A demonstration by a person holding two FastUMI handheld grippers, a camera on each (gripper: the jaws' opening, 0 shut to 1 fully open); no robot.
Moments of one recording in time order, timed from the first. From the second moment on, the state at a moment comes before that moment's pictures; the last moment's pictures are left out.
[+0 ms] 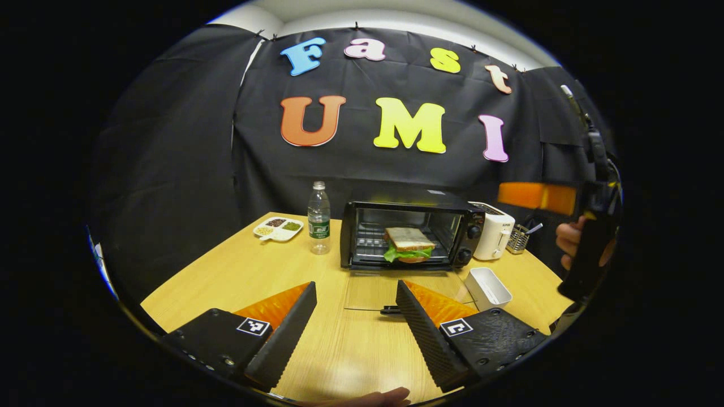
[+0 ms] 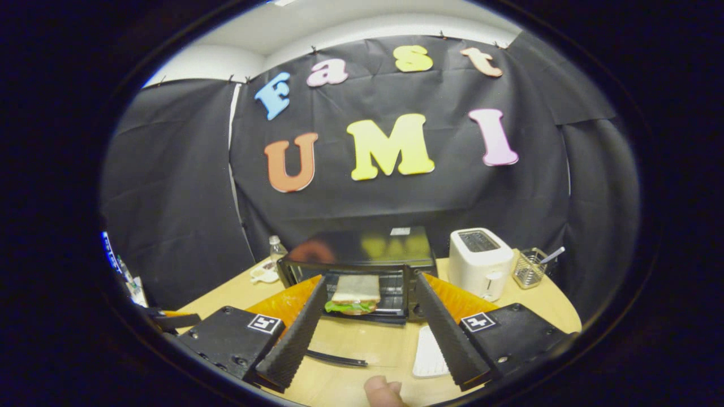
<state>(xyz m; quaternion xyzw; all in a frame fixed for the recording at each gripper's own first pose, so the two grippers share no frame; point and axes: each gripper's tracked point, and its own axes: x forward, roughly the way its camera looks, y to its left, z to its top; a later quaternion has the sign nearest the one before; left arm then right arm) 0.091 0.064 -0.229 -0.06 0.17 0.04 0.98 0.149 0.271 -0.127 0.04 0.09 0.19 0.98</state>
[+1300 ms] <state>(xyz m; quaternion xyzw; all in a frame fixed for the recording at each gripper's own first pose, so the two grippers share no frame) 0.154 -0.063 -0.363 -0.04 0.34 -0.02 0.94 0.114 0.079 -0.092 0.01 0.01 0.07 1.00</state>
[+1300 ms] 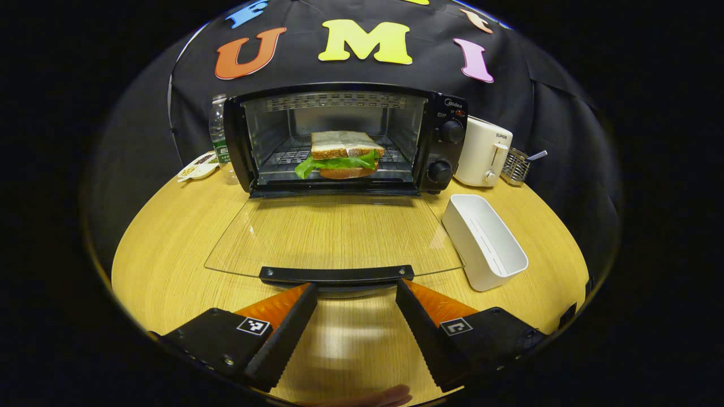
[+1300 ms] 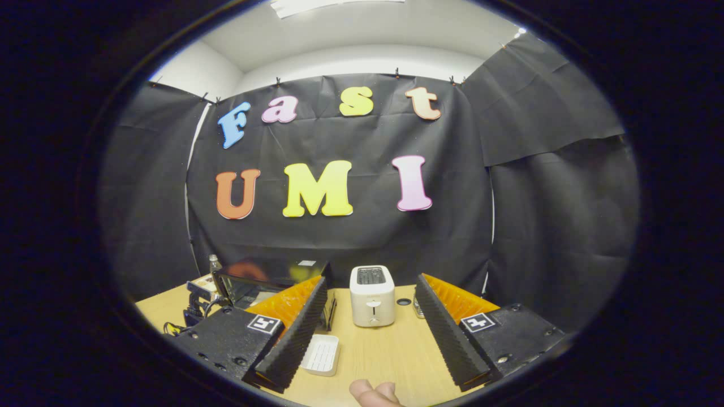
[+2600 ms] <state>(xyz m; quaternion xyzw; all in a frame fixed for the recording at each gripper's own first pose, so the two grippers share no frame) 0.226 -0.041 -0.230 0.01 0.19 0.01 0.98 0.094 0.041 -0.092 0.00 0.00 0.03 1.00</state>
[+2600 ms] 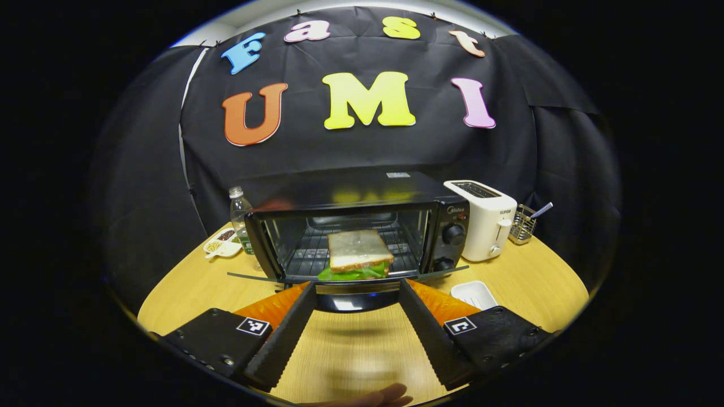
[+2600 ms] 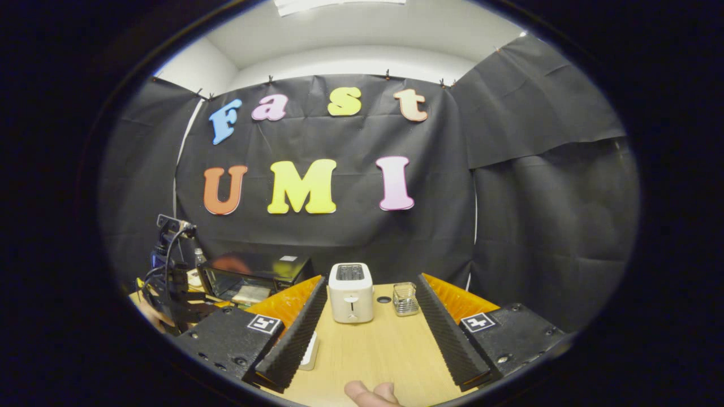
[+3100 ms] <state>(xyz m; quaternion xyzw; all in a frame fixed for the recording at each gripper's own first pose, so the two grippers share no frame) 0.297 -0.027 -0.193 -0.02 0.11 0.01 0.99 0.047 0.040 -0.069 0.00 -0.02 0.00 1.00</state>
